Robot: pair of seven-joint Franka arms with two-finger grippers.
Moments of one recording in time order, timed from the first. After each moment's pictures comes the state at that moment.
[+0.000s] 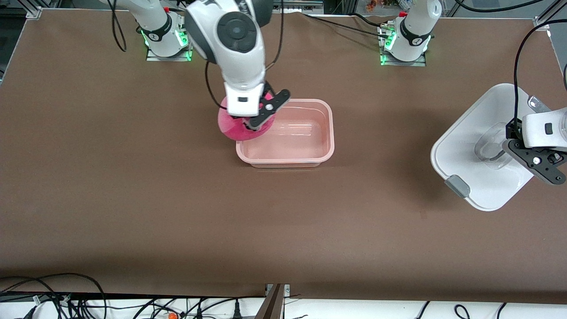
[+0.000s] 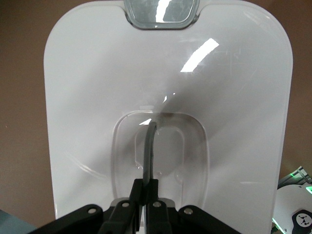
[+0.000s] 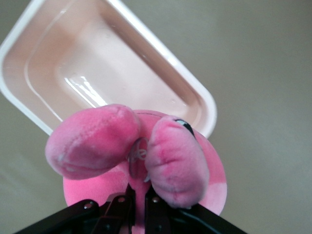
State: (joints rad) left arm 0.07 0.35 -0.03 -1.32 0.17 1.45 0.81; right arm 0.83 0.48 -0.11 -1.27 0.05 1.62 -0.09
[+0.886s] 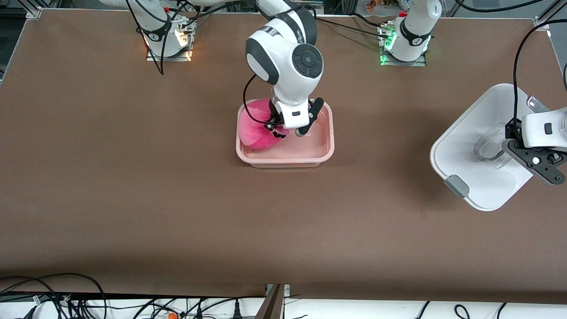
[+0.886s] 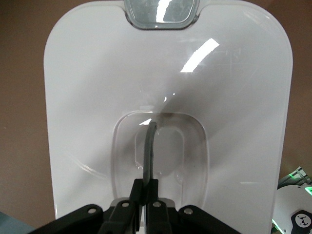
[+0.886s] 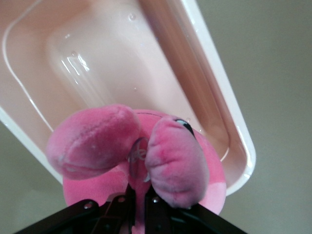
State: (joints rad) left arm 0.07 0.35 -0.03 -1.32 0.16 1.45 0.81; right arm 0.92 0.76 -0.11 -1.04 -0.06 1.55 -0.24
